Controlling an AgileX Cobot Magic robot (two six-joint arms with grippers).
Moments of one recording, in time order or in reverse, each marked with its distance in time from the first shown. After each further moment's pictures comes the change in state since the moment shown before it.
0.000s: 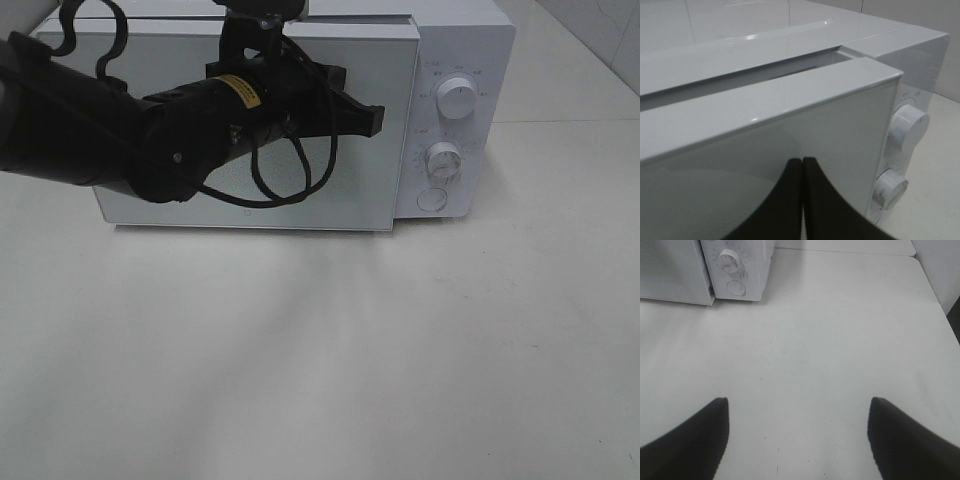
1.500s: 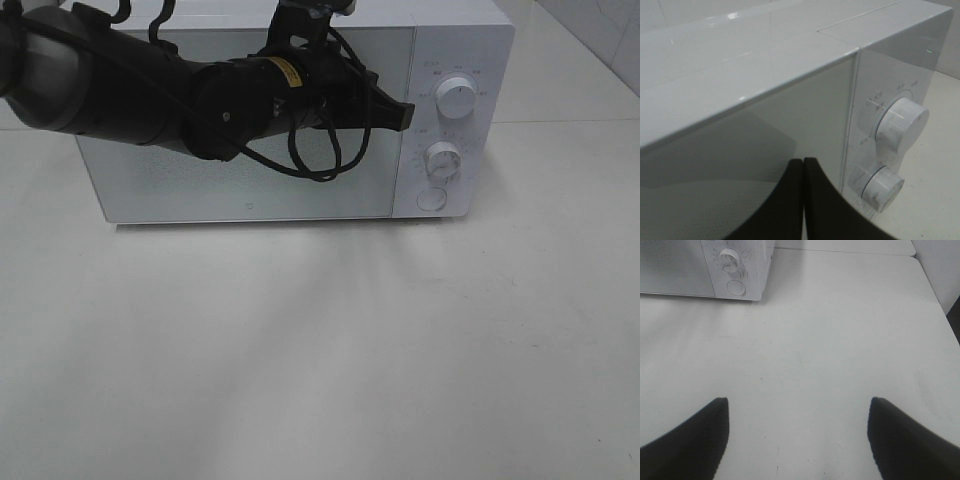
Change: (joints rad) left arm 0.024 0.099 -0.205 0.049 0.207 0.007; right arm 0.000 0.000 0.000 0.000 0.000 0.000
